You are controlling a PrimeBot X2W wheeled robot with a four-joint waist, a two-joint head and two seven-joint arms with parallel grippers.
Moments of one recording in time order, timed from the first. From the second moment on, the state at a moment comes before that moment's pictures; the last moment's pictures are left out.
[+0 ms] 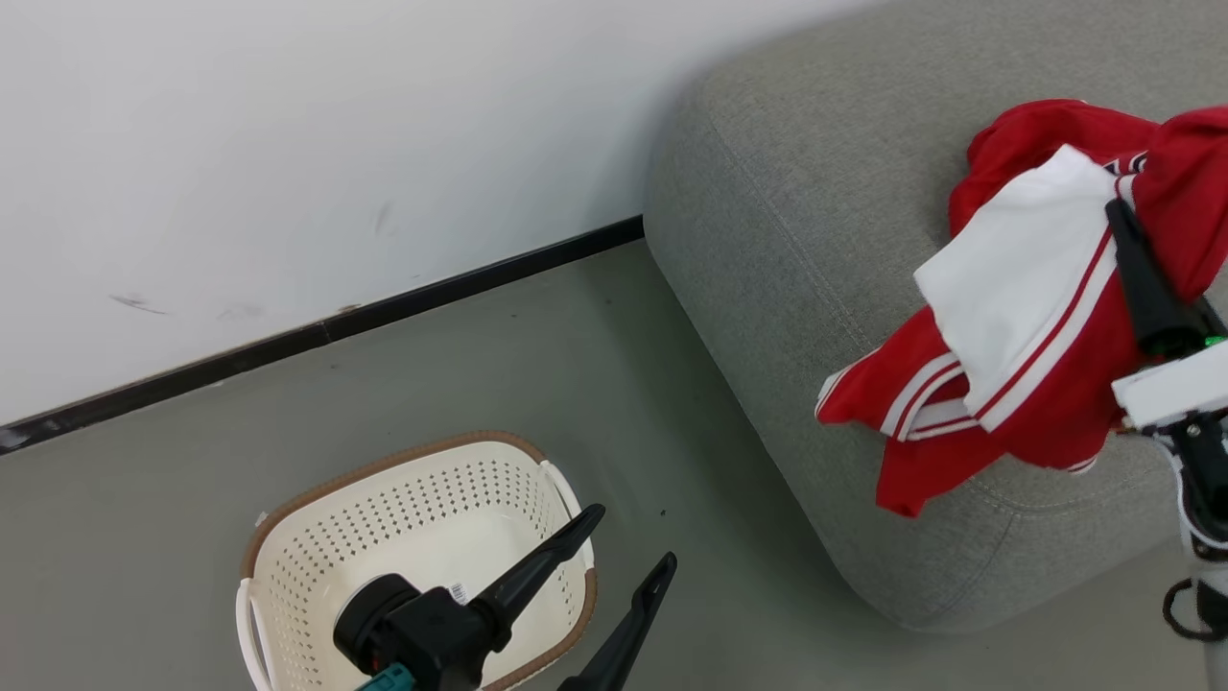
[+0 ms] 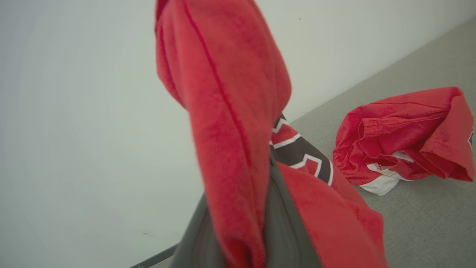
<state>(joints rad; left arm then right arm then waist) -0.07 0.23 -0.61 -0.33 -0.48 -0.01 0.00 -0.34 -0.19 -0.13 0.05 0.67 0.12 0.06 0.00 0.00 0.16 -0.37</state>
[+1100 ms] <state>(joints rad) -0.08 0.23 -0.64 -0.36 -0.45 0.00 0.03 -1.04 -0.30 -0.66 0.52 0.46 0.12 0.26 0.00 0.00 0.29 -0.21</state>
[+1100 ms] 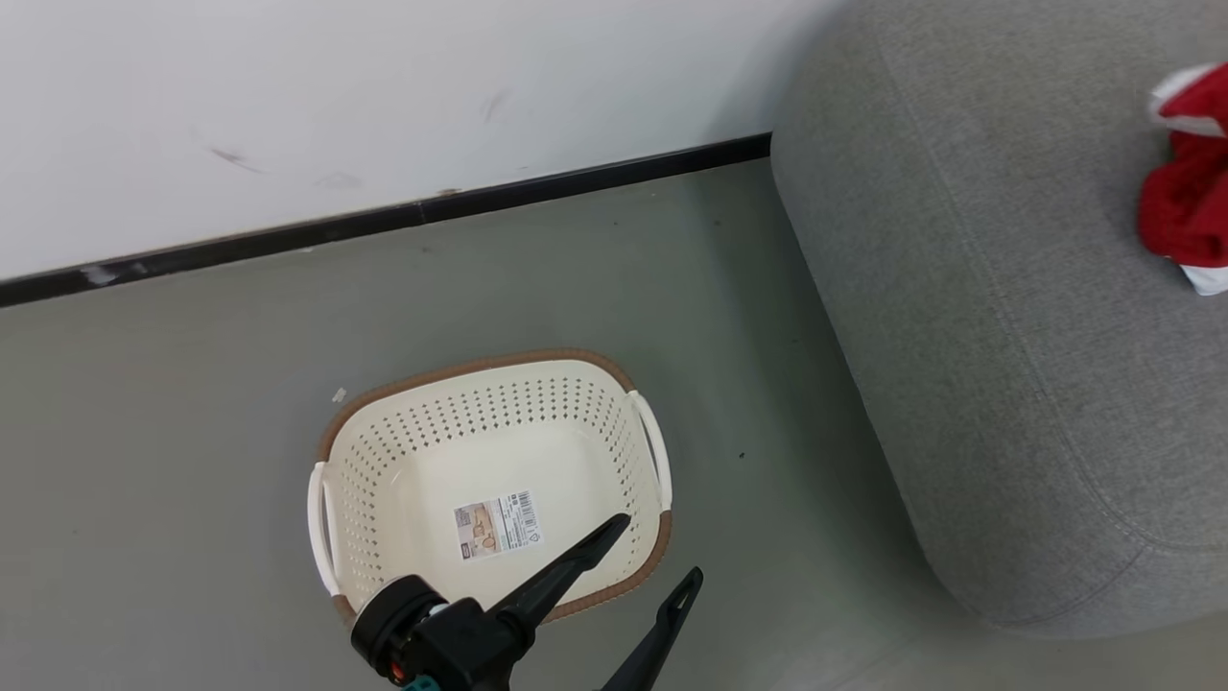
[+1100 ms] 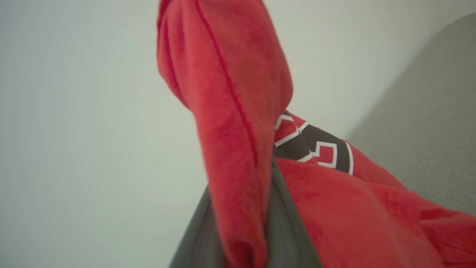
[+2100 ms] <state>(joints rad) -0.12 0.25 -0.65 -0.37 -0.44 -0.01 0.07 -1.26 -0.43 -0.86 0.66 0.23 0.12 0.26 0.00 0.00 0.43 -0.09</state>
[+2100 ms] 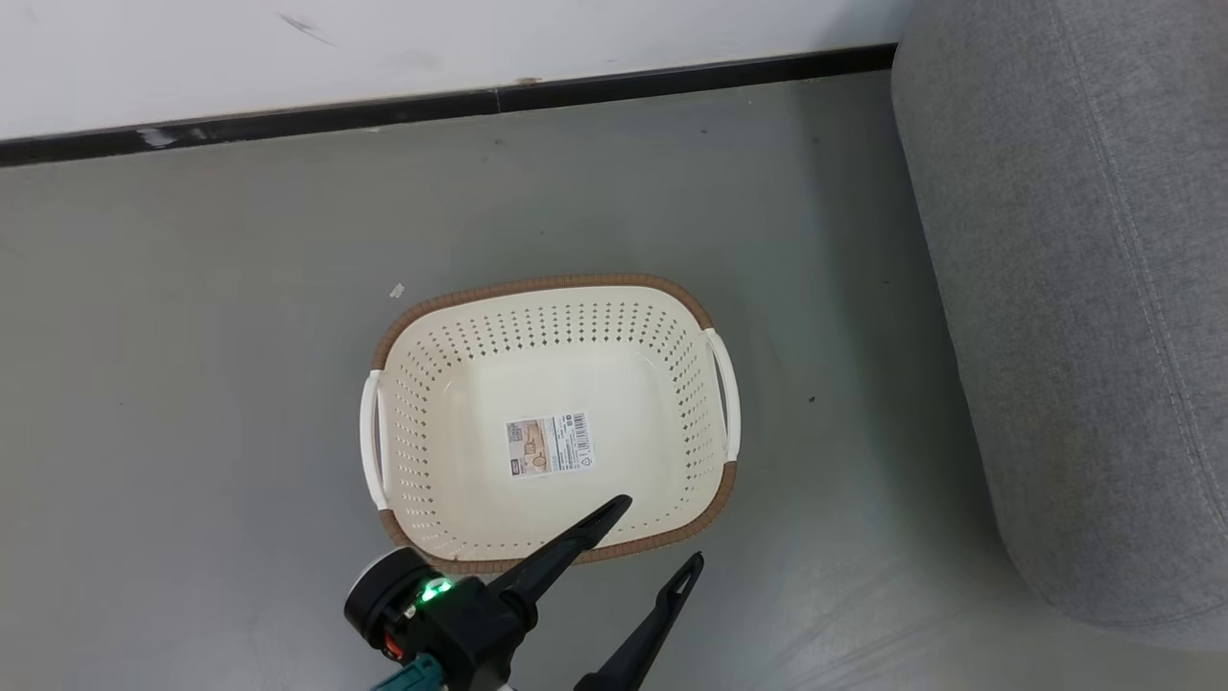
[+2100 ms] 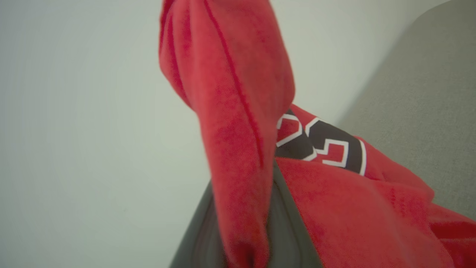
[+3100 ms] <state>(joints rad) -0.18 0.26 -0.61 -0.39 -0.43 -0.01 0.09 -0.97 -0.41 -0.98 0.78 0.13 0.12 0.07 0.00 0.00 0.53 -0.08</state>
